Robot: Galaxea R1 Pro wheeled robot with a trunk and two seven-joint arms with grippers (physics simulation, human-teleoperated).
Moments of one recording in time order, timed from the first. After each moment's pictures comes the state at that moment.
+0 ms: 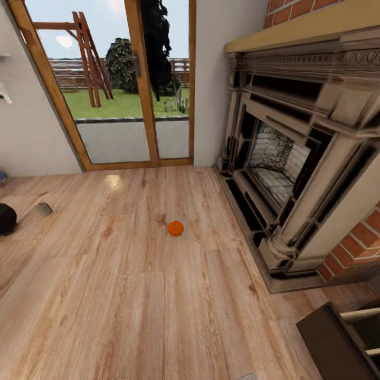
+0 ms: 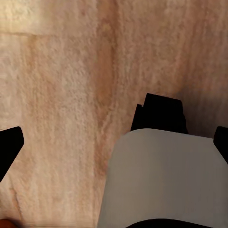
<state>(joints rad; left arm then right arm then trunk) -0.36 0.04 -0.11 0.06 0.27 -0.06 0.16 -0.34 0.14 0.77 -0.07 -0.39 -0.38 -0.29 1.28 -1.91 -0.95</state>
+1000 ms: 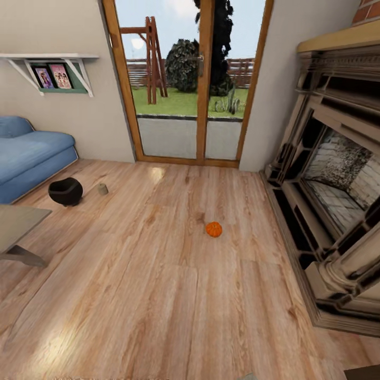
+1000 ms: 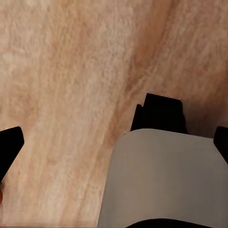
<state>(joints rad) -0.36 0.04 -0.11 0.05 0.27 -0.06 0.16 -0.34 0.14 0.77 -0.07 -0.39 -0.39 -0.29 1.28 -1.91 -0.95</state>
